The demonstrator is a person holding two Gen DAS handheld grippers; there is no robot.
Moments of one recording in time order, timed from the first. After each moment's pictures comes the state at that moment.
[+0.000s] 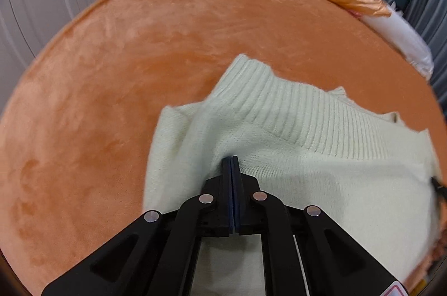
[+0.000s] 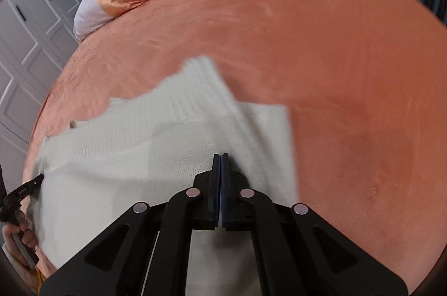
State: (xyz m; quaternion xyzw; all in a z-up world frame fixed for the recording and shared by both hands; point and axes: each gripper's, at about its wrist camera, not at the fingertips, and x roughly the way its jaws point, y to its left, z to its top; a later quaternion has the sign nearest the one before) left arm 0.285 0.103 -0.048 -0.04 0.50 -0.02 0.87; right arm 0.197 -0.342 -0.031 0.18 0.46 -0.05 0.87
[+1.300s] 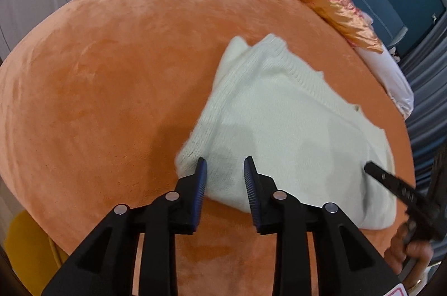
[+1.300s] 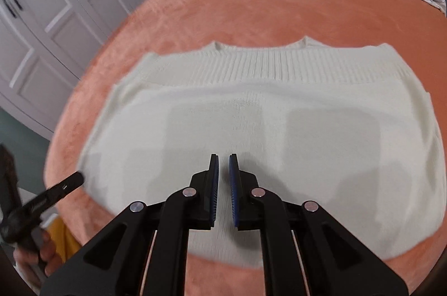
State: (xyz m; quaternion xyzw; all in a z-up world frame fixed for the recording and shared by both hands) left arm 0.137 0.173 -0.025 -0.19 0.50 -0.02 0.84; right arm 0.169 -0.144 -0.009 0.09 0.52 0.09 0.84
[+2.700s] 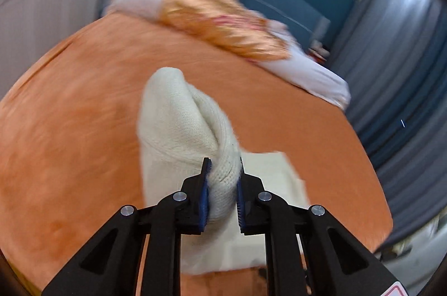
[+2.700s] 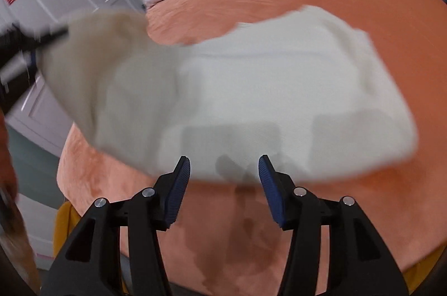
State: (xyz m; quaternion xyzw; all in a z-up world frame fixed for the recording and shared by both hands) left arm 0.155 -0.026 0.127 -0.13 0.38 -0.20 0.89; right arm 0.042 -0.249 -0.007 0.18 0.47 0.05 0.86
